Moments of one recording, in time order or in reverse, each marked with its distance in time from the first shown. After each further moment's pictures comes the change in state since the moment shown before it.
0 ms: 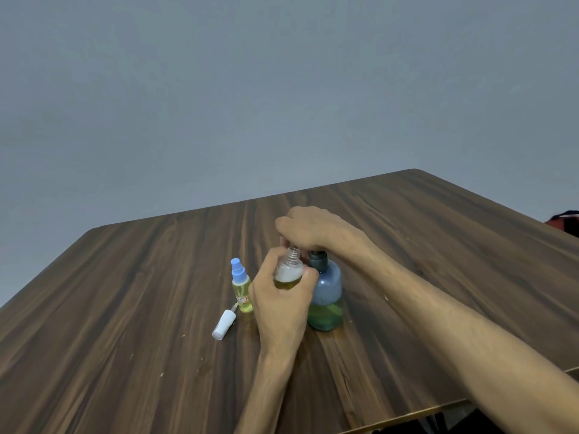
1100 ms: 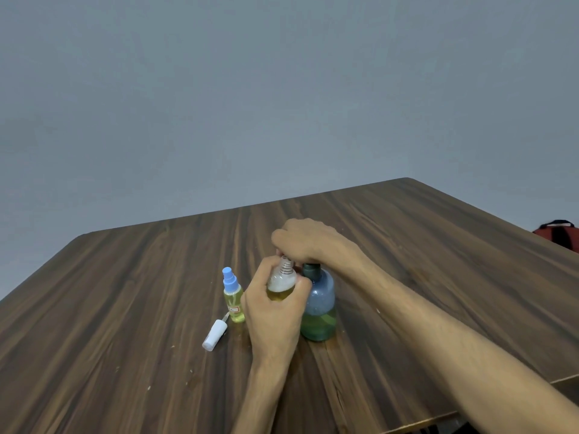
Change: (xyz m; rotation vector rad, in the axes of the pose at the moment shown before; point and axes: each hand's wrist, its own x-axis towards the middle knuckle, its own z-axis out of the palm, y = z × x) left_hand 0.000 0.001 0.003 -0.021 0.006 0.014; right_hand 0.002 0.007 0.001 0.004 0.044 0.001
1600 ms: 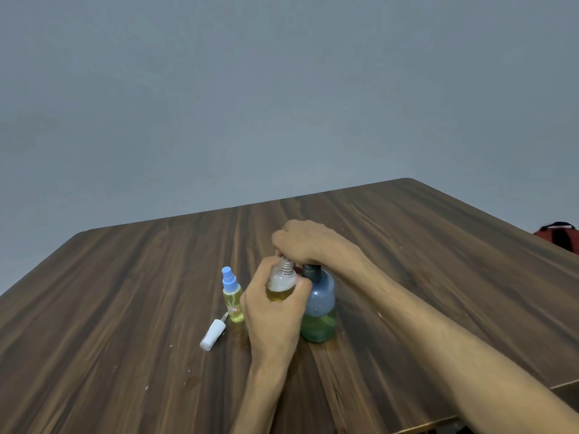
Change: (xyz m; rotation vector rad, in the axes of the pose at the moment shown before) left_hand 0.000 0.000 -0.001 0.000 -0.004 0.000; right_hand 0.001 0.001 0.001 0.001 -0.021 -0.009
